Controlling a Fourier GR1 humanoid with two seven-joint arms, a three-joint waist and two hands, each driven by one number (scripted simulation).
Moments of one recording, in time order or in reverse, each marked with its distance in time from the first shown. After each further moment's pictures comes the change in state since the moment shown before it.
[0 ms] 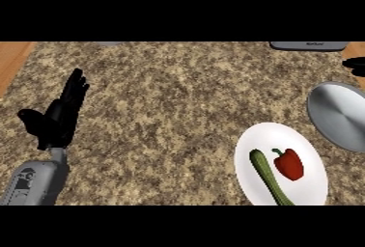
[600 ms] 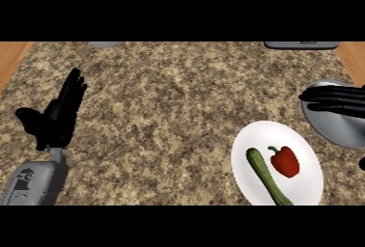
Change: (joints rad) left arm 0.003 -0.010 0.014 -0.014 -0.009 0.008 0.024; right arm 0.038 0.032 0.135 -0.170 0.001 0.015 0.047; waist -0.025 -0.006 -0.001
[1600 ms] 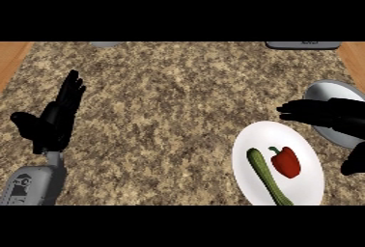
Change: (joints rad) left arm 0.028 -0.020 0.022 -0.050 -0.027 -0.029 0.022; right arm 0.035 0.156 0.025 0.073 0.298 0.010 0.084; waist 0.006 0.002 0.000
